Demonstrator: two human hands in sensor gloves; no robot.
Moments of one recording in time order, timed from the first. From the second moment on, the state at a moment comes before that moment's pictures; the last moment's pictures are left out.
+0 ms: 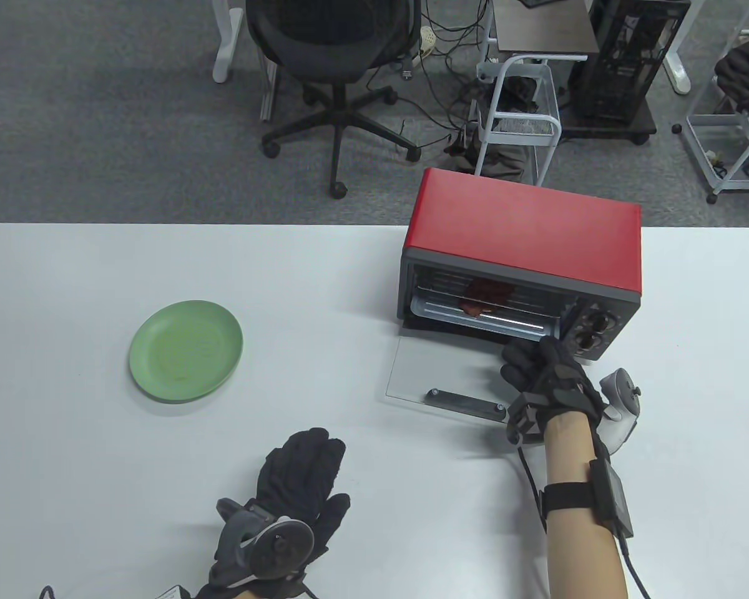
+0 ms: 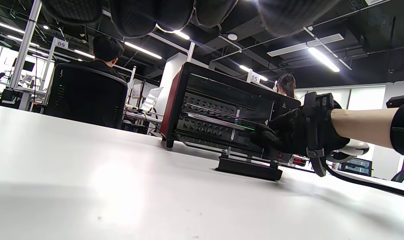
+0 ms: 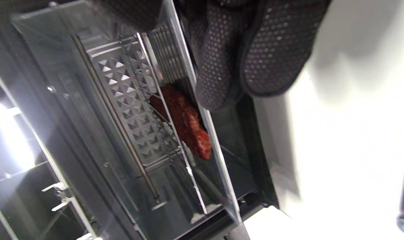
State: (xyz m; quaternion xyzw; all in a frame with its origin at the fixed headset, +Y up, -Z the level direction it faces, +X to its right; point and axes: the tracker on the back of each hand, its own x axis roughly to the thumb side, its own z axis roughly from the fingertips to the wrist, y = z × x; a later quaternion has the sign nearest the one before) left_hand -0.151 -0.707 -0.139 0.11 -0.23 0.17 0.95; right_hand 0.260 -0.783 -0.315 -0.25 0.09 0.53 0.81
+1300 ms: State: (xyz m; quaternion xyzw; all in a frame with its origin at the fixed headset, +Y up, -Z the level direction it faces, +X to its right) left_hand -0.153 -0.710 -0.142 0.10 -0.23 0.18 0.95; right_hand 0.231 -0.769 -0.352 -0.20 0.13 0.54 0.80
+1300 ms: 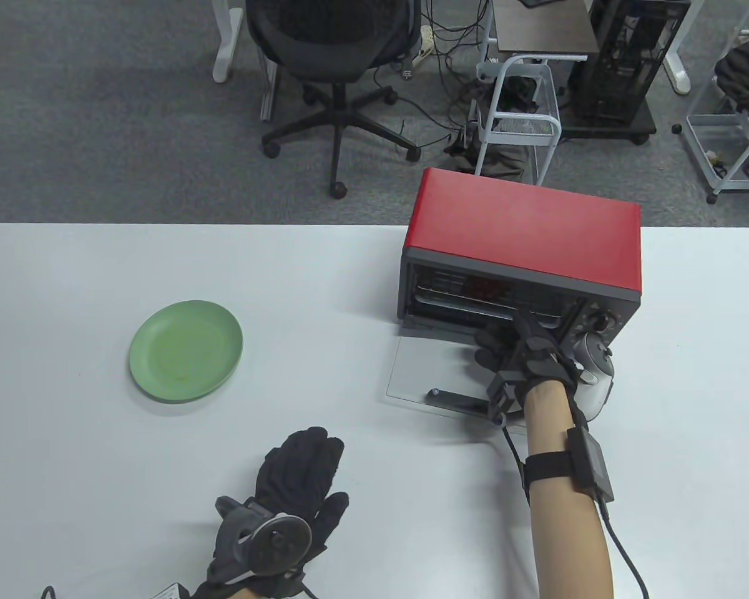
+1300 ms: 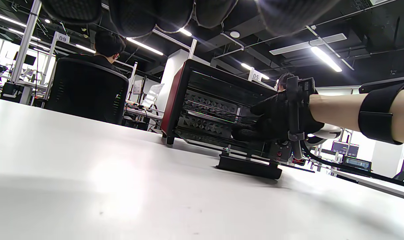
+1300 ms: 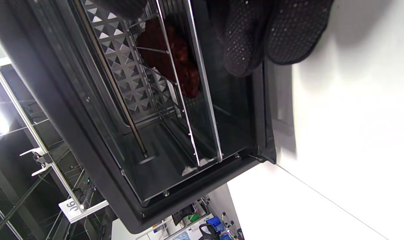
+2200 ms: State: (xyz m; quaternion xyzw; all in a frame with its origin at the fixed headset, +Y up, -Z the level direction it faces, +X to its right) left_hand -0.146 -0.713 -0.136 0.11 -0.26 0.17 0.94; right_hand 0.215 -0.767 -0.223 -0.19 0.17 0.76 0.60
